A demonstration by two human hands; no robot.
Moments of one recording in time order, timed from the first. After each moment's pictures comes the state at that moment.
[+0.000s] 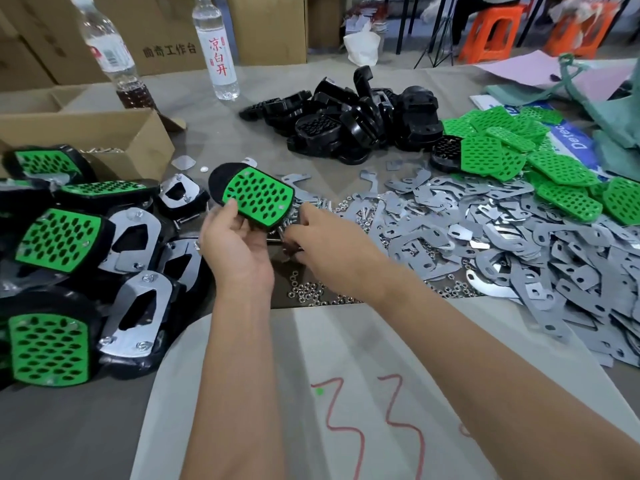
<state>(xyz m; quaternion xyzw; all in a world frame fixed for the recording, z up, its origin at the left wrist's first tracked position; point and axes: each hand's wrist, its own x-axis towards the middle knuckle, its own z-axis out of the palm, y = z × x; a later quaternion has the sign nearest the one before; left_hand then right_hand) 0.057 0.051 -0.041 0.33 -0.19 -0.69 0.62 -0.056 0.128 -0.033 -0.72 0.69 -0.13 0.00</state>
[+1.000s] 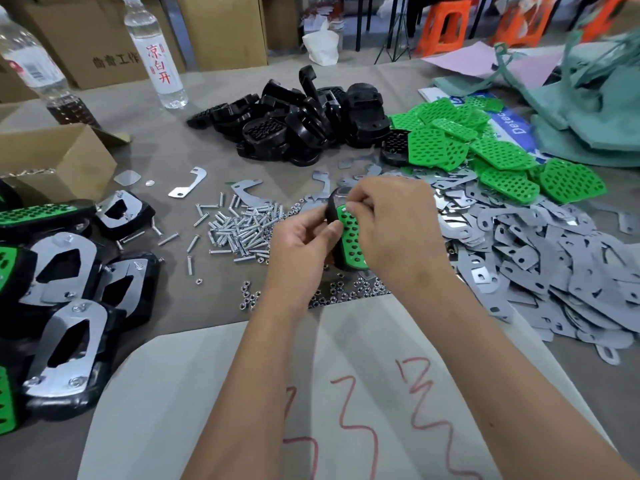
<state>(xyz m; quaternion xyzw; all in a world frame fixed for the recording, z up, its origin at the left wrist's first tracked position) -0.013 0.127 -0.046 0.21 -0.58 -0.71 0.34 -0.124 0.206 0.003 -0.50 0.79 -0.34 -0.09</state>
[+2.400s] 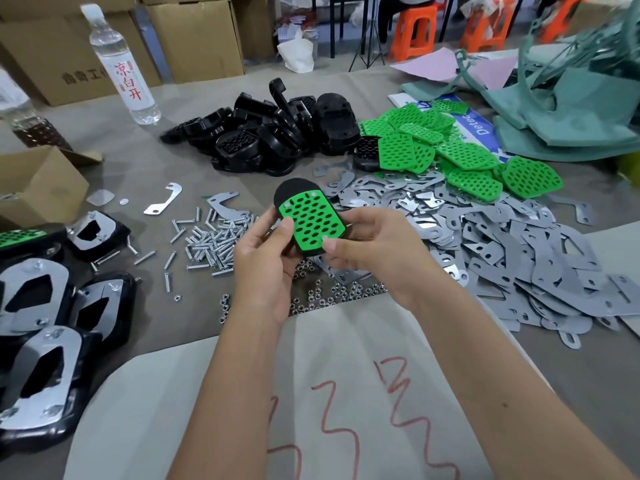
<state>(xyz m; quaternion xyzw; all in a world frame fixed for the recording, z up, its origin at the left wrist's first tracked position) -0.021 0.124 -0.042 0.31 -0.41 -0.76 0.40 -0.140 0.232 -0.021 -0.28 0.61 -0.63 0.39</state>
